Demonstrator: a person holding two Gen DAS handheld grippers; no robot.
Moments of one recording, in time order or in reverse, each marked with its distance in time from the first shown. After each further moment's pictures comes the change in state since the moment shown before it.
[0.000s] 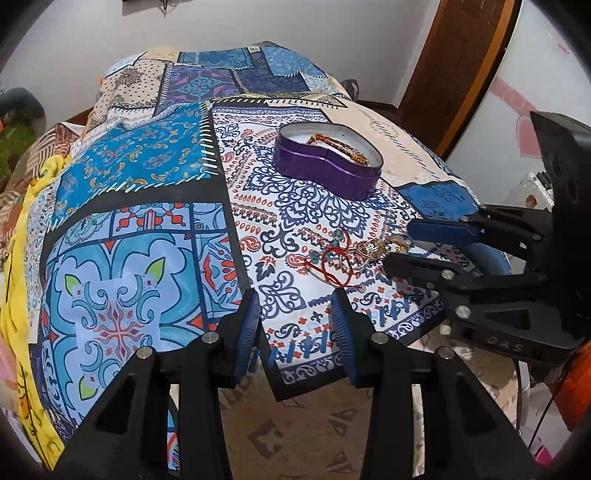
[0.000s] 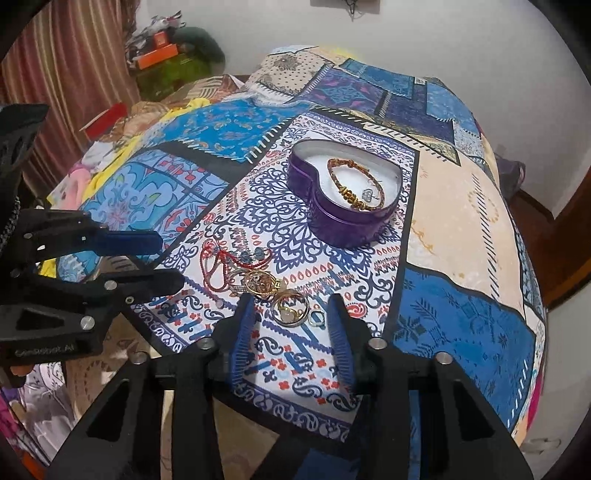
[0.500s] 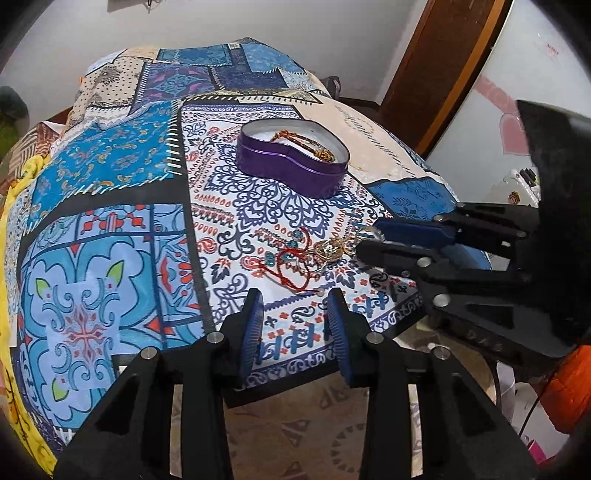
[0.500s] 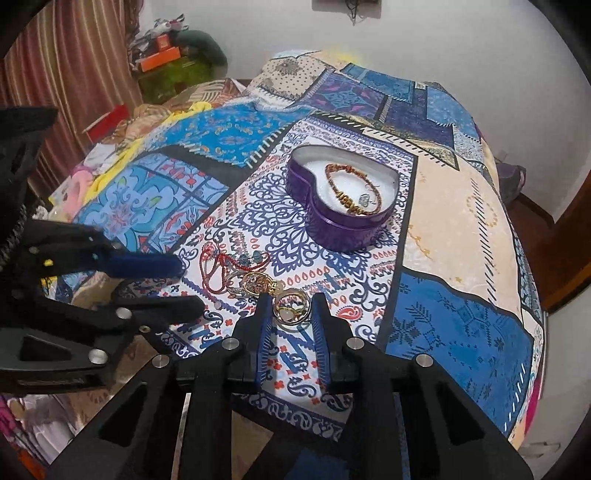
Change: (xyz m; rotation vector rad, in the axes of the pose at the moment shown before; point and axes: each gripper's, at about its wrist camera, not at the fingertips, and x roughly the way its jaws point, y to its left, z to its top) left arm 0.007 -0.018 0.003 0.009 0.017 -0.072; right arm -0.008 -0.003 -0.002 0.007 -0.027 0.010
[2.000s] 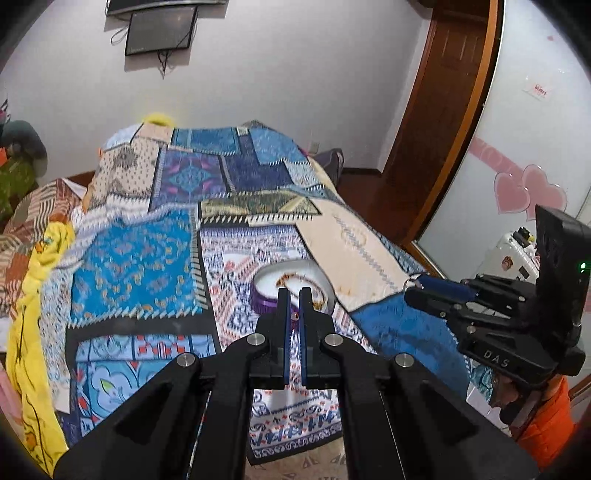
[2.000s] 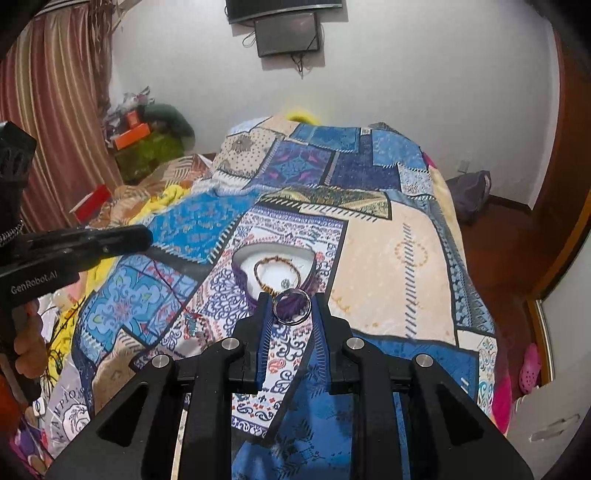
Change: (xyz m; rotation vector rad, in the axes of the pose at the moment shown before) left arm -0.080 -0.004 0.080 0.008 -0.285 0.035; right arm -0.069 -0.048 0.023 0.162 -0.222 -0.043
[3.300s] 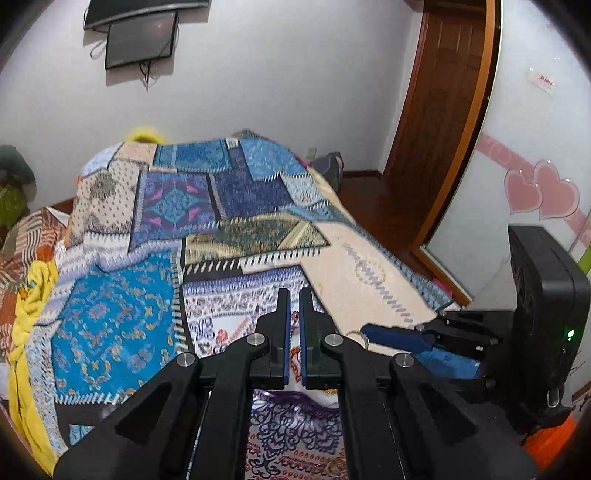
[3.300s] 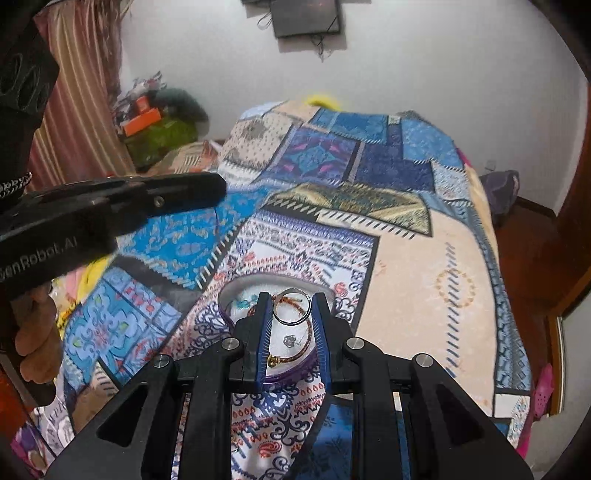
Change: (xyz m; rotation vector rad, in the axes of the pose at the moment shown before) left arm 0.085 0.006 0.048 0.056 0.009 0.011; right arm 0.083 -0.005 0.034 -0.053 0.078 0.084
